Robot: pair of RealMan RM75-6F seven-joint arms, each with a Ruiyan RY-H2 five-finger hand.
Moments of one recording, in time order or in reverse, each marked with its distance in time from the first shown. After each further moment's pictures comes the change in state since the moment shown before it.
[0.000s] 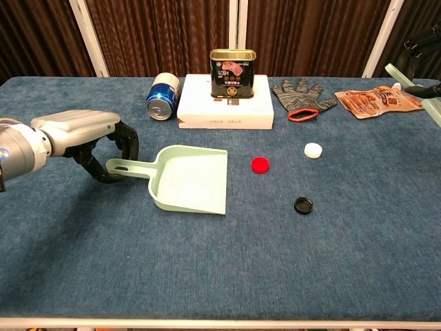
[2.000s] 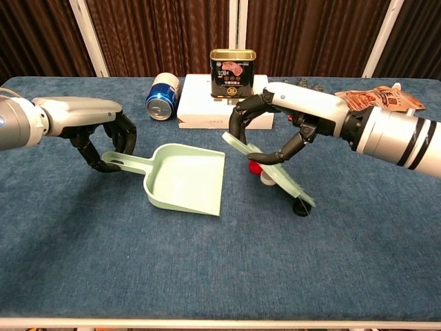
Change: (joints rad) left arm -0.143 0.144 0.047 -0.080 -0.131 -0.124 -0.033; right arm 0.293 -0.521 -0.247 0.598 -0.441 0.251 0.790
